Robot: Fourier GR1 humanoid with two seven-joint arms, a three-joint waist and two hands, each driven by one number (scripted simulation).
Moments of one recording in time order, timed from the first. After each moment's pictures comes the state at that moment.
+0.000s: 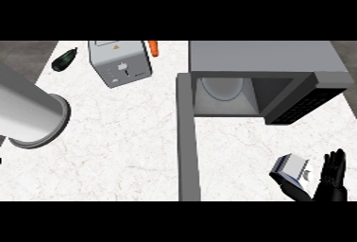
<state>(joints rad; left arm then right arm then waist) 0.46 0.01 0.27 -2.29 0.36 -0.36 -0.02 0.16 -0.07 -0.22 -1.20 -0.16 -0.32 -0.71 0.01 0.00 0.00</state>
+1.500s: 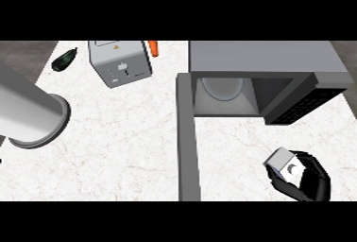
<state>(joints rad) 0.46 0.02 0.30 -2.26 0.41 -0.39 0.00 -0.03 -0.11 -0.27 -0.85 -0.18 -0.07 -1.01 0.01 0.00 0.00</state>
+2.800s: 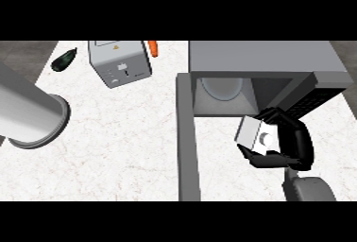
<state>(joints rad) 0.46 0.03 0.35 -2.23 0.47 -0.42 0.01 -0.12 -0.11 0.02 -1.42 -0.05 -0.01 -0.51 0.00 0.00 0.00</state>
